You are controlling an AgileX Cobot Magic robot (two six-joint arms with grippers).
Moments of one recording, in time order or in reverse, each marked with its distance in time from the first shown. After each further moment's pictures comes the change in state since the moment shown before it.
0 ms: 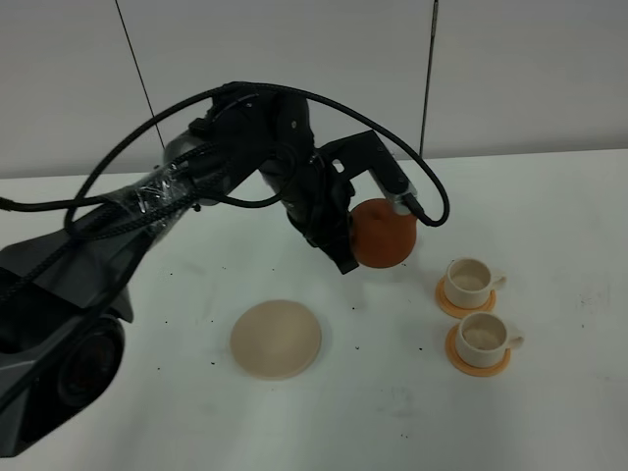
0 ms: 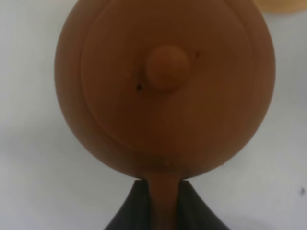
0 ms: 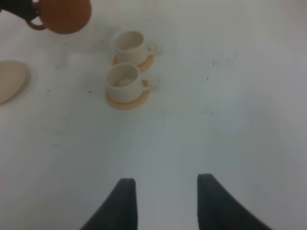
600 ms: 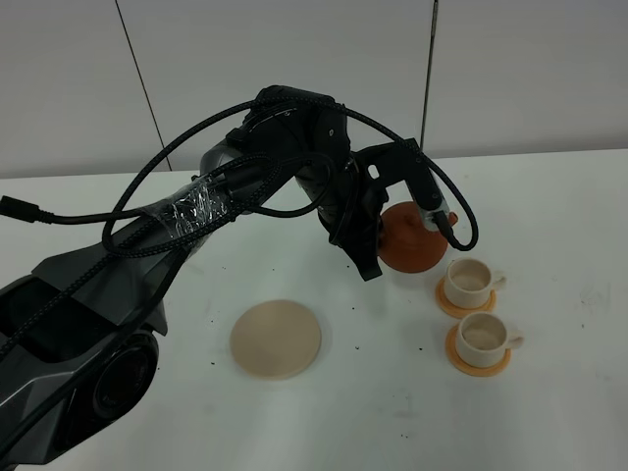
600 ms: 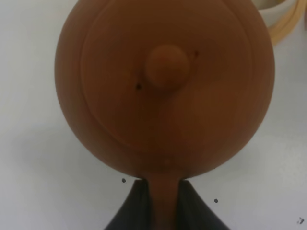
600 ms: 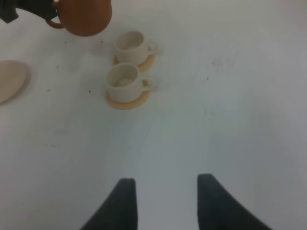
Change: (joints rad) left arm -0.054 0.042 -0.079 0.023 0.010 0.096; right arm 0.000 0.000 0.000 0.000 0.000 0.000
